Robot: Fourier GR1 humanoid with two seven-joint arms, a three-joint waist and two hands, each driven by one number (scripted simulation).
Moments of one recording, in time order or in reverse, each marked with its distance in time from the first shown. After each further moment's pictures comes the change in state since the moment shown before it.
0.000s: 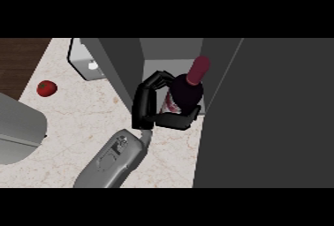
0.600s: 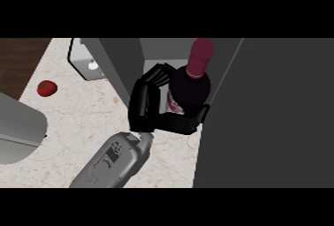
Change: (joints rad) left arm 0.001 -0.005 -0.006 -0.217 0.006 0.030 0.170; right arm 0.012 -0.001 0.011 -0.002 0.002 0.000 -0.010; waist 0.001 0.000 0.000
